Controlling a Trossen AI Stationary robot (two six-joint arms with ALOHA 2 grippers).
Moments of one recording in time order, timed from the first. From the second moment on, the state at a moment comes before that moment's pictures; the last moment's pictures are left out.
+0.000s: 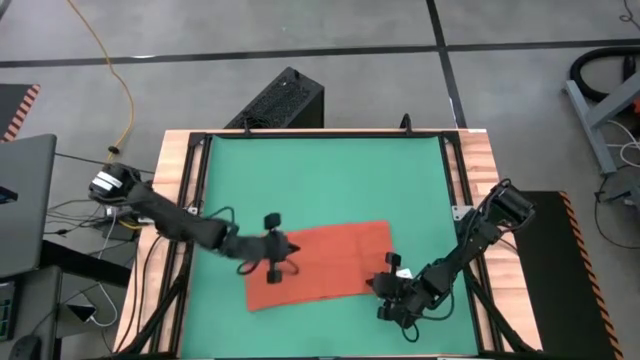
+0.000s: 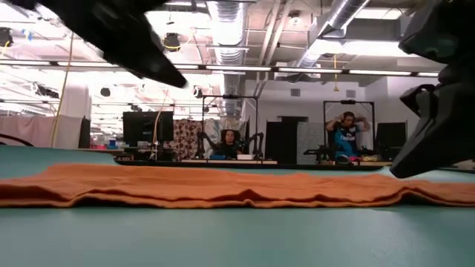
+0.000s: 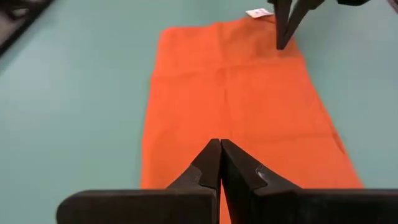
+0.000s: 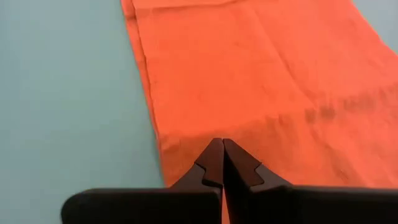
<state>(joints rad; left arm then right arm) -0.36 1.40 0.70 0.17 -0.42 -0.15 0.78 1.72 0.79 -0.11 0.71 0.75</state>
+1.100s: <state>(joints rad) -0.08 1.74 0.71 0.10 0.05 -0.42 0.54 1.72 0.80 -0.22 0.76 1.08</state>
